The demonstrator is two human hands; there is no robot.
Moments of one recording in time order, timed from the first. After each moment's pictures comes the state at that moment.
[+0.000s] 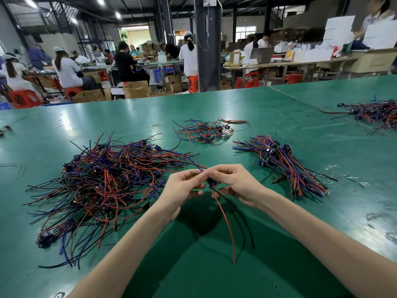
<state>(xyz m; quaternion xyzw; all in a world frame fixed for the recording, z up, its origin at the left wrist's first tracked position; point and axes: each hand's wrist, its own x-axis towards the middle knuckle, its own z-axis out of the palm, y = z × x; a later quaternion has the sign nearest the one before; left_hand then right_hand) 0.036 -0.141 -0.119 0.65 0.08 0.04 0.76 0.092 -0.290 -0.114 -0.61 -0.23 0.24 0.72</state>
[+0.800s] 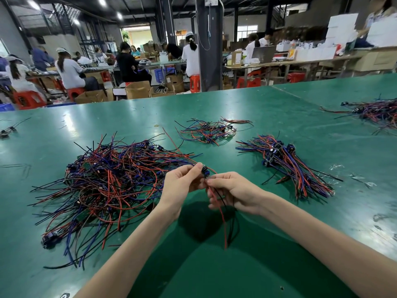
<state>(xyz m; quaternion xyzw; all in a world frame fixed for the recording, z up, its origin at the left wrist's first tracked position) 0.038 -0.142 -0.116 0.64 0.07 0.16 0.75 0.086 -0.283 -0.117 -0.58 -0.20 0.37 0.70</state>
